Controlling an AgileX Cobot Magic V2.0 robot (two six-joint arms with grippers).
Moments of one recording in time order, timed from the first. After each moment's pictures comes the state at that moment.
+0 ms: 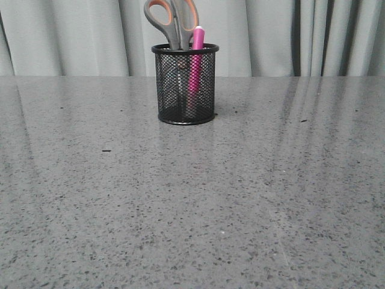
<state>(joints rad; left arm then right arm) -0.18 0.00 0.00 -0.16 0.33 0.13 0.53 0.22 -0.51 -0.35 0.56 0.20</state>
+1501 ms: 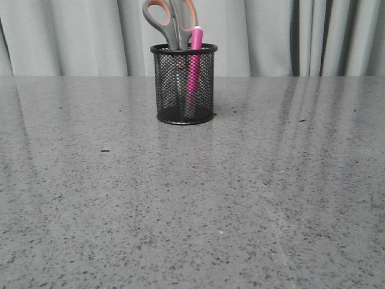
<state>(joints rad) -0.18 0.00 0.00 -0.16 0.33 0.12 0.52 0.16 -0.33 -0.39 0.52 0.20</state>
